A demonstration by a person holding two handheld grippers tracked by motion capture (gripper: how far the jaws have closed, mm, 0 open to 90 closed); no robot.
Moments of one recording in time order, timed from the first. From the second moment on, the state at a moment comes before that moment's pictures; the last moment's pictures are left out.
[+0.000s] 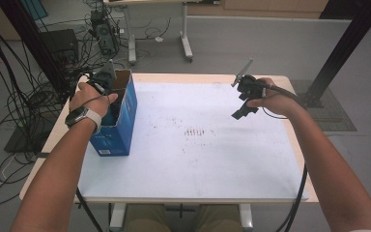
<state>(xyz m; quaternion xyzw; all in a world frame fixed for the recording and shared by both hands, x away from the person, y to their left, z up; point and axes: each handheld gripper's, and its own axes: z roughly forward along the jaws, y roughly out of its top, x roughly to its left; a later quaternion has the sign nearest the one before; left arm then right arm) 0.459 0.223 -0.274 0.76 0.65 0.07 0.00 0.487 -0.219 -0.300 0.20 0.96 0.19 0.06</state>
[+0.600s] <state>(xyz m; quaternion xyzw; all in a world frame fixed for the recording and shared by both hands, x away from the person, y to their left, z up) 0.460 0.225 -0.278 0.76 0.65 0.06 0.00 0.486 -0.222 -0.303 0.21 0.96 0.19 0.06</state>
